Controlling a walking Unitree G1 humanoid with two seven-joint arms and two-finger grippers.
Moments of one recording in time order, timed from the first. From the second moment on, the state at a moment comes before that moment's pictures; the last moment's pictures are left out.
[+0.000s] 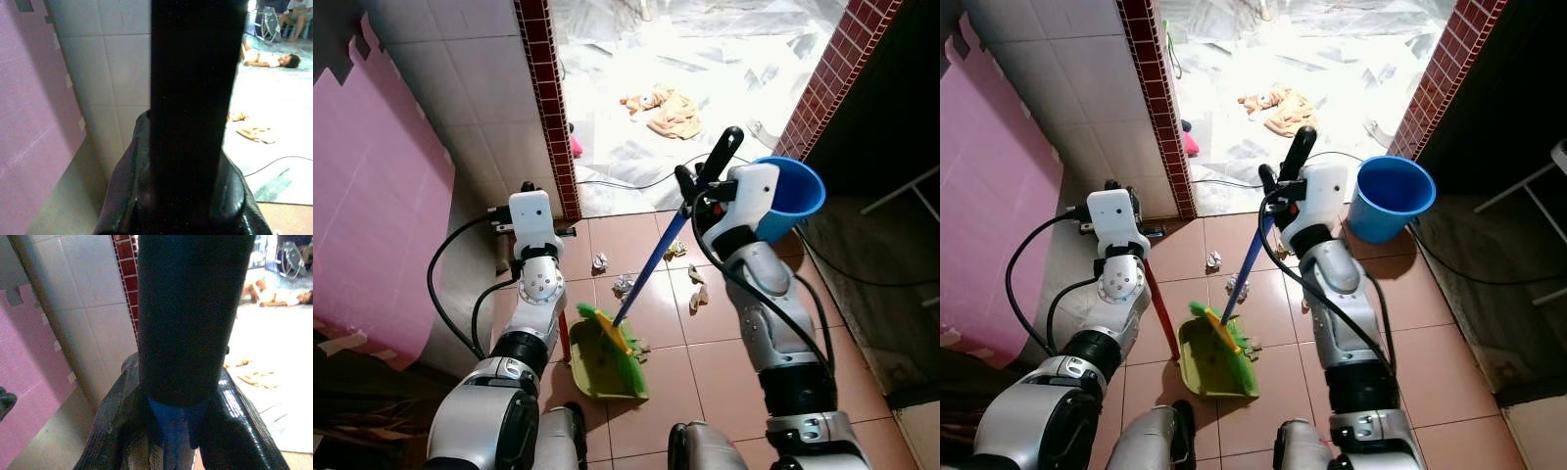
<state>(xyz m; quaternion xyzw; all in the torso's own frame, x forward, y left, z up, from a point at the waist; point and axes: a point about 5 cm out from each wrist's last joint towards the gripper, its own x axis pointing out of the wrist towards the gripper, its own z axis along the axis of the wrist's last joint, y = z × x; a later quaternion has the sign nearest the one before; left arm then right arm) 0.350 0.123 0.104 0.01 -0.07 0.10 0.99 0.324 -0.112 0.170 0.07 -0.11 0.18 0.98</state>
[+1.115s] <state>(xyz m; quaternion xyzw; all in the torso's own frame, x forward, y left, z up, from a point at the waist) 0.350 0.129 0.103 0.02 -0.07 0.12 0.99 0.325 -0.102 0.147 0.04 -0.09 0.13 0.99</state>
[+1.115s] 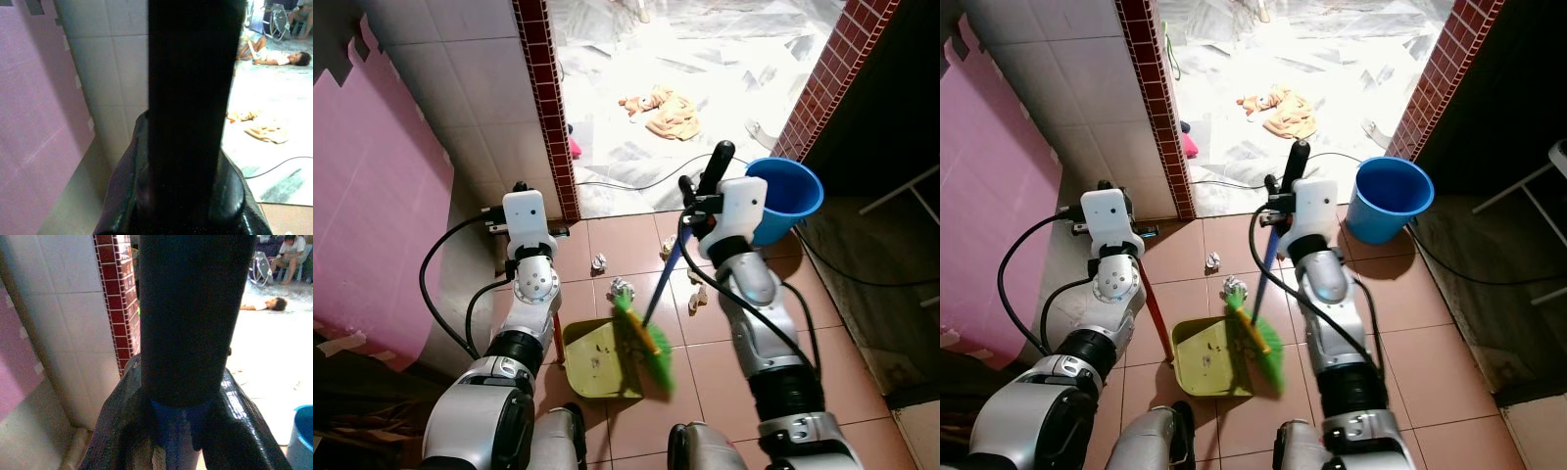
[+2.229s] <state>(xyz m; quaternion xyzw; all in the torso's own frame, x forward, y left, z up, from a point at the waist) 0.356 0.121 0.104 -0.02 -0.04 0.06 1.00 0.349 -0.154 0.229 0.05 -0.19 0.09 0.98</state>
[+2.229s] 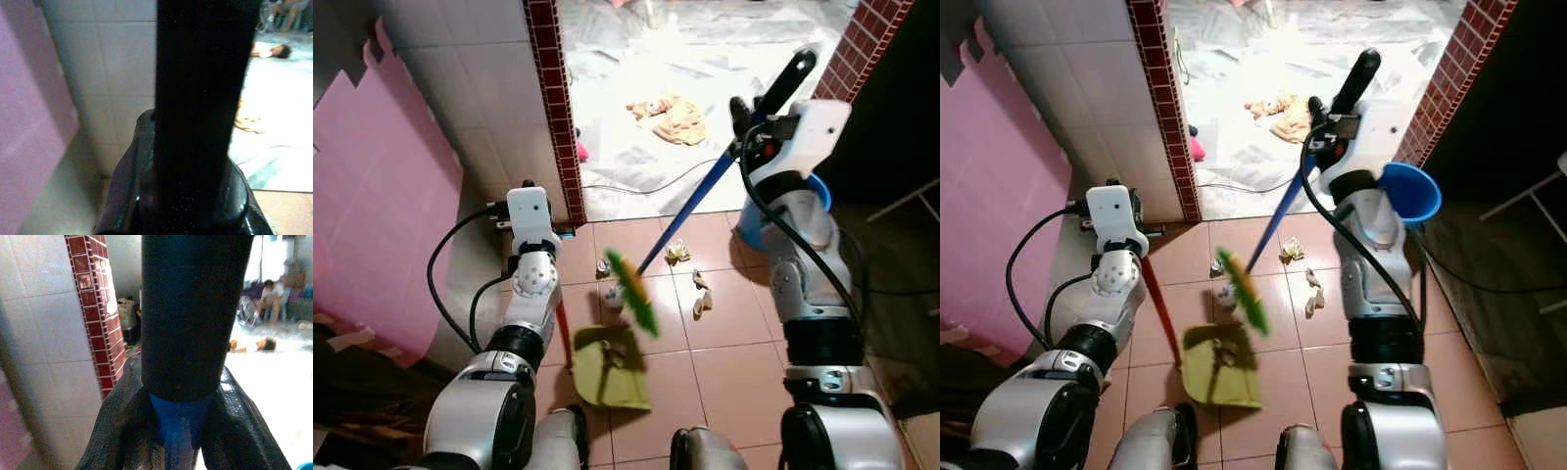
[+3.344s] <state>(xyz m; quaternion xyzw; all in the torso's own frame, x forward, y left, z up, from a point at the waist) 0.338 0.137 0.161 -0.10 -0.12 -0.02 0.99 0.306 -0.157 0.159 -0.04 -0.11 0.01 0.99</state>
